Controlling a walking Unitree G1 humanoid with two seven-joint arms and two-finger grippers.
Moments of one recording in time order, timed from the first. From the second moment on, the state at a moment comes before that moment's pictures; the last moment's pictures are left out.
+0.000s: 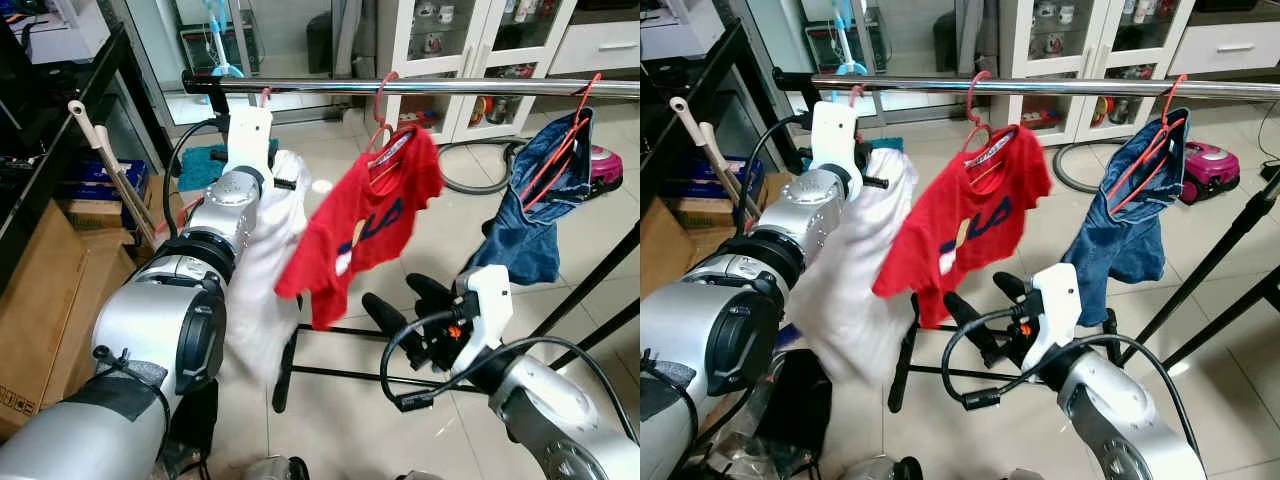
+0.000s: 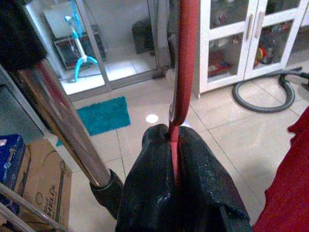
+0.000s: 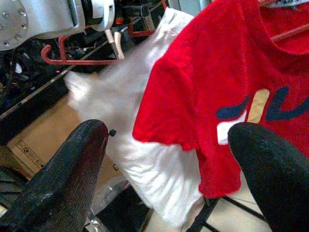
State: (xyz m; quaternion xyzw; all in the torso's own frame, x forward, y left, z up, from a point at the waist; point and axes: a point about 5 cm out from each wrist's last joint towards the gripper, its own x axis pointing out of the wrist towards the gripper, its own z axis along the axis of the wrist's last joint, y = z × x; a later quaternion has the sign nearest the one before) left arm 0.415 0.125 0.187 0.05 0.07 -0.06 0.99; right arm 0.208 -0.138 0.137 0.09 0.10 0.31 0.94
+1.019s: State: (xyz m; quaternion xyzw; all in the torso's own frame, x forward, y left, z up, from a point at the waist) left arm 0.355 0.136 0.192 -0.11 -0.16 0.03 0.98; right arm 0.242 -0.127 0.135 0.09 0.08 0.34 0.93
